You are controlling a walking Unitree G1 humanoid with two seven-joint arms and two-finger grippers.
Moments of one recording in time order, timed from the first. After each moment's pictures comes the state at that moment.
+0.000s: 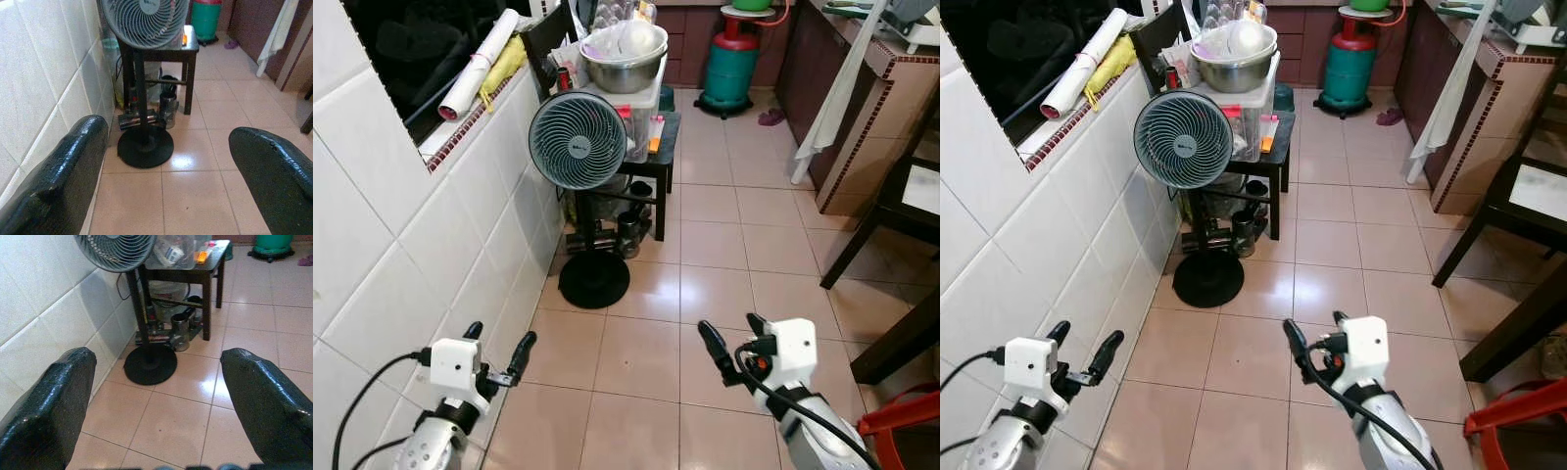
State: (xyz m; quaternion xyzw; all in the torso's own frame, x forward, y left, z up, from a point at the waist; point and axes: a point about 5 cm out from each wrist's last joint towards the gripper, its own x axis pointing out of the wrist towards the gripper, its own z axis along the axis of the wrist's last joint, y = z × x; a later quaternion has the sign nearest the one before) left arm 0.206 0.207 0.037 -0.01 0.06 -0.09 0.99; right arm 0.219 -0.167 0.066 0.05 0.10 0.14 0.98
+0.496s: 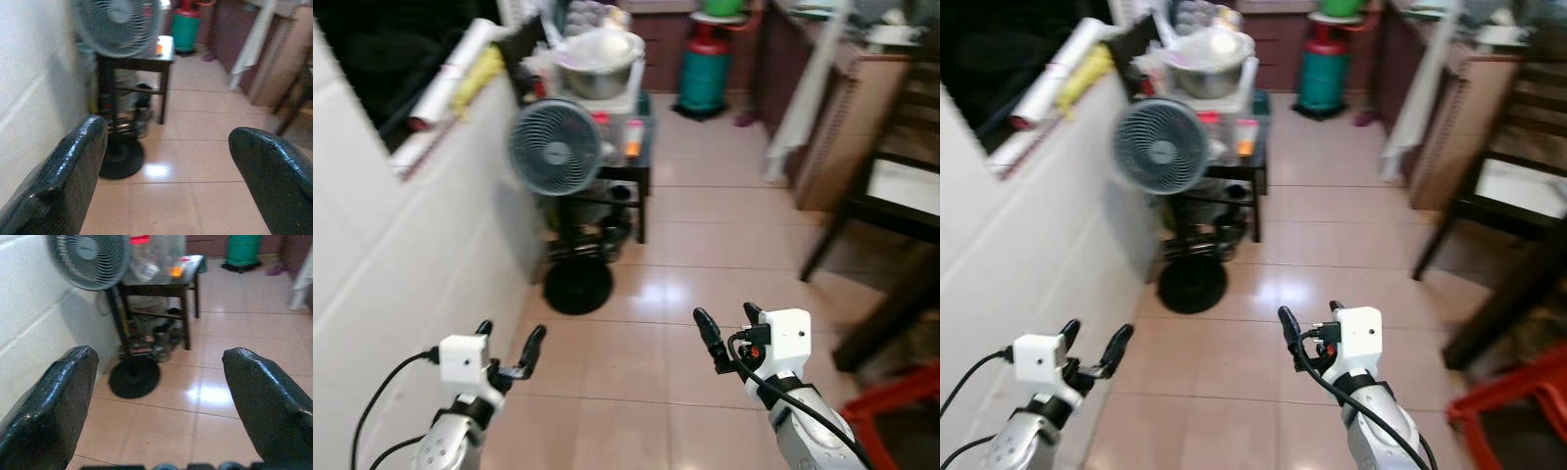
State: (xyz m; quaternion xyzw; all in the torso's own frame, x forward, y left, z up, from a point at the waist) left arm 0.212 0.189 0.040 -0.06 0.05 -0.08 0.99; right arm 0.227 -0.156 0.077 0.06 0.08 0.12 0.99
